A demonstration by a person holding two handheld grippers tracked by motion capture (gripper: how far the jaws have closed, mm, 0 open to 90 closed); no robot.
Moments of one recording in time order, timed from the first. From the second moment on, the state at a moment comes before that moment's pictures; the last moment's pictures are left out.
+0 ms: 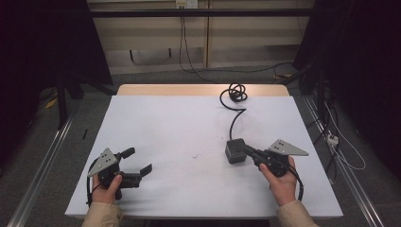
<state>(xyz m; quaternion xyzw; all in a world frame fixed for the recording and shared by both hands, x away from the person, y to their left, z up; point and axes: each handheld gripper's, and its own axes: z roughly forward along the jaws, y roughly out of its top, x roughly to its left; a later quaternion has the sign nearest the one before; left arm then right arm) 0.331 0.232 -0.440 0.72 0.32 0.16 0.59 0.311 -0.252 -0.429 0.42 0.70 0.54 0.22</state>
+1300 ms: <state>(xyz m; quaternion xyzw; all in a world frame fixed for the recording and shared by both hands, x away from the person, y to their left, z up) 0.331 0.231 -0.441 0.72 0.32 0.16 0.59 0.326 -0.238 -0.433 0.40 0.73 0.51 0.23</state>
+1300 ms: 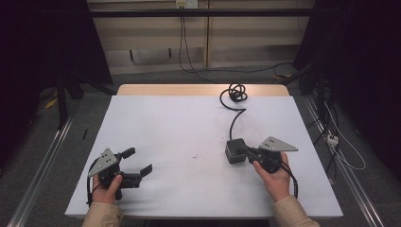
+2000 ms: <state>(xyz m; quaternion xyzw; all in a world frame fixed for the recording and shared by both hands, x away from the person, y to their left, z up) 0.331 0.231 -0.441 0.72 0.32 0.16 0.59 0.330 -0.237 -0.436 0.40 0.73 0.50 0.24</state>
